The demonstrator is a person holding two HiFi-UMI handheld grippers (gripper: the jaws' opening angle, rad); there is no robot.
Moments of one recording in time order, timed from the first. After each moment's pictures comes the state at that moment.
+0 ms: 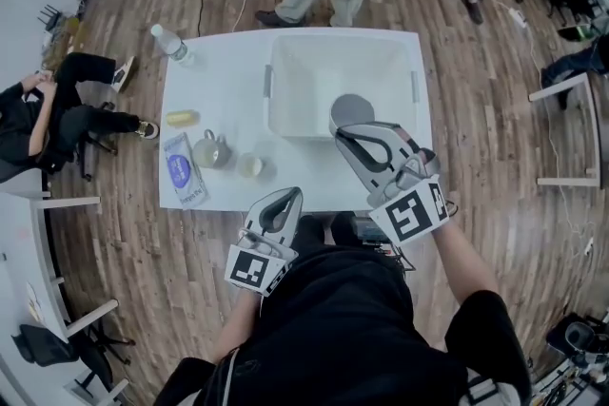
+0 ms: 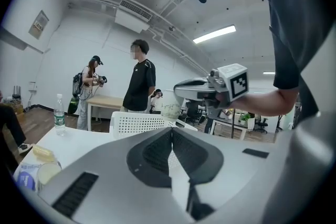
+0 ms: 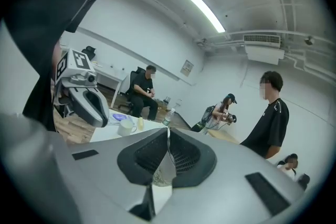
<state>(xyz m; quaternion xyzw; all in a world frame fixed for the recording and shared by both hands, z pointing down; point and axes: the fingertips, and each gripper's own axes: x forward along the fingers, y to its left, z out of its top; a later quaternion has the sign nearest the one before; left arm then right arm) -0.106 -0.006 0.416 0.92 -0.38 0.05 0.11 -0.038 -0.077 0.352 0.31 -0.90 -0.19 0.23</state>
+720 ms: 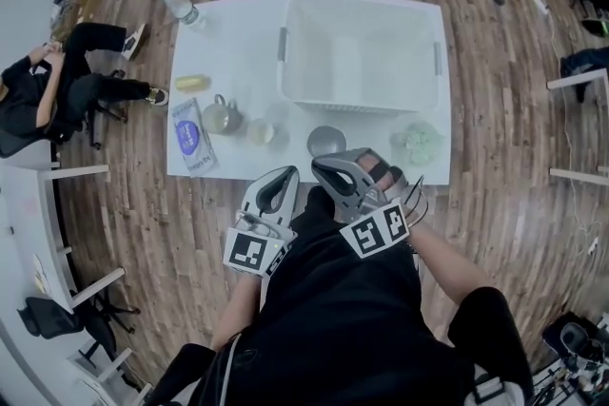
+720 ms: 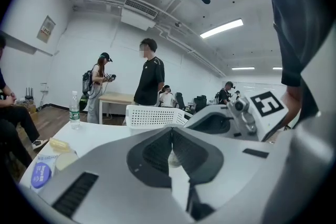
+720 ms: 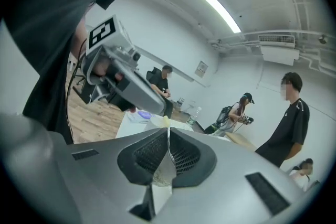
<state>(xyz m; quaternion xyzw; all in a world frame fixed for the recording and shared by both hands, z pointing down) -0.135 0.006 0.431 0.90 -0.42 0.07 0.12 -0.110 0.011 0.458 0.25 -0.92 -0.20 0.24</state>
